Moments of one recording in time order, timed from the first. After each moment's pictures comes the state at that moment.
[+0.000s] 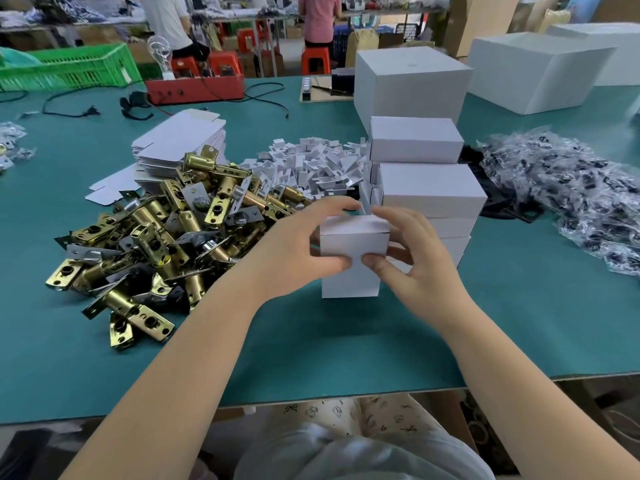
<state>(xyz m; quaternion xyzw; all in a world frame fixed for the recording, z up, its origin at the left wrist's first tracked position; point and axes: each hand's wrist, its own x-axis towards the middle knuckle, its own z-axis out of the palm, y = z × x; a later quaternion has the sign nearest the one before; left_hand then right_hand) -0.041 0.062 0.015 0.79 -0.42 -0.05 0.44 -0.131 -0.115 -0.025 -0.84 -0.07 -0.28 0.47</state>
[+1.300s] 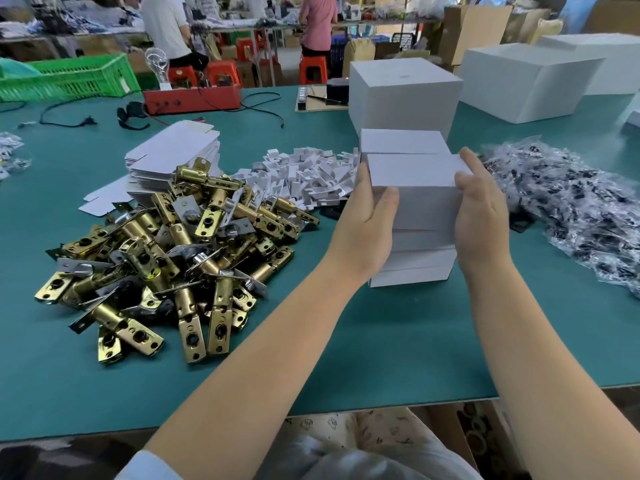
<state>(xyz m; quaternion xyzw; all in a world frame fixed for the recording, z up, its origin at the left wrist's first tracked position) -0.063 -0.039 0.028 0.71 -0.30 -0.07 0.63 -0.101 -0.182 0.016 -0.69 0.15 -0.38 0.59</state>
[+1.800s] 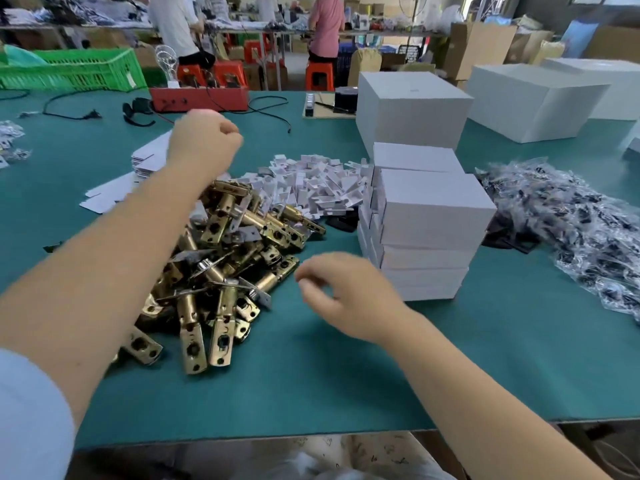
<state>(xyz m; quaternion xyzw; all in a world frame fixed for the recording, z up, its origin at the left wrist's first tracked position) 0.105 0.084 0.089 0.94 -0.14 0.17 0.27 -0.093 -0.068 -0.001 -0.93 -0.15 -0.17 0.27</state>
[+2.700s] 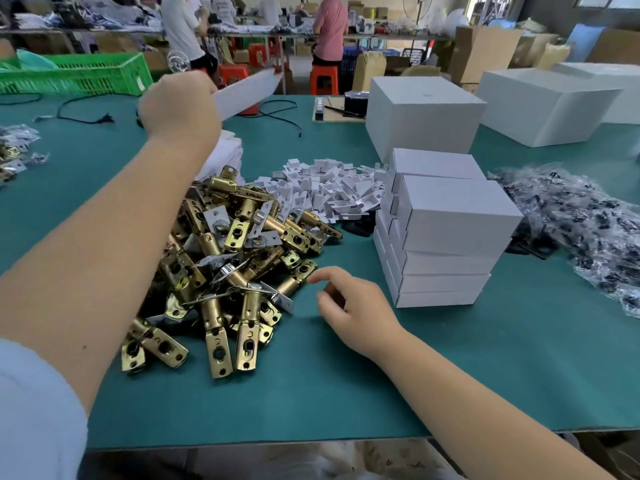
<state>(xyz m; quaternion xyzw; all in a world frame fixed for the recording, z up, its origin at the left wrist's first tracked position) 0.121 0.111 0.122 0.94 -0.10 0.32 0.12 -0.086 -0.053 -0.040 -0.90 -0.03 -0.10 0.42</state>
